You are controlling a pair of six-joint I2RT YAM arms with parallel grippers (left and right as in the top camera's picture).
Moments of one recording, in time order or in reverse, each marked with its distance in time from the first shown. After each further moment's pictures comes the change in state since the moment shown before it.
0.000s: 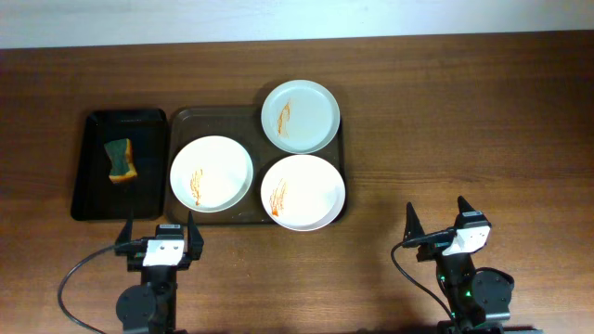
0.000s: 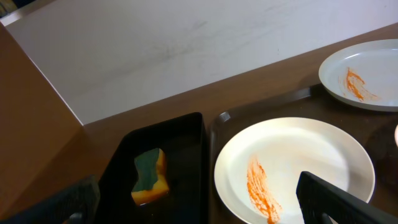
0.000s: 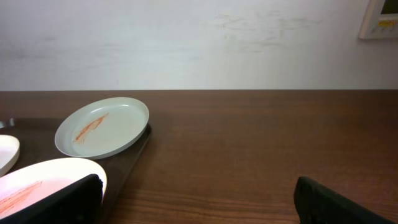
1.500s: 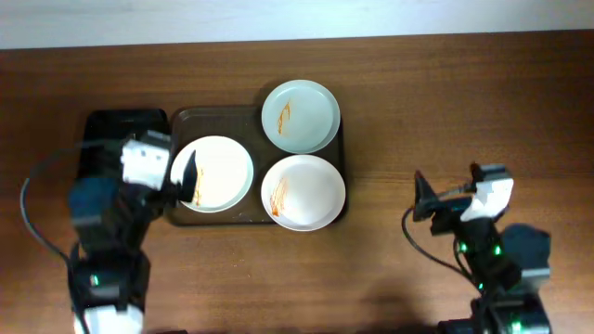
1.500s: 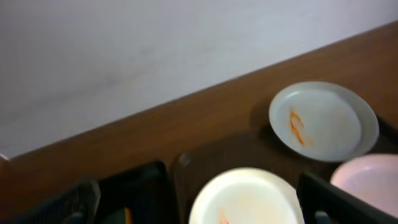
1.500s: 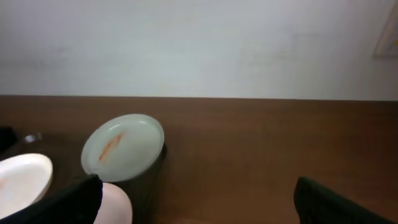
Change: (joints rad) left arm 0.000 0.826 0.702 -0.094 0.226 -0.015; right arm 0.000 0.475 0.496 -0.142 -0.043 0.000
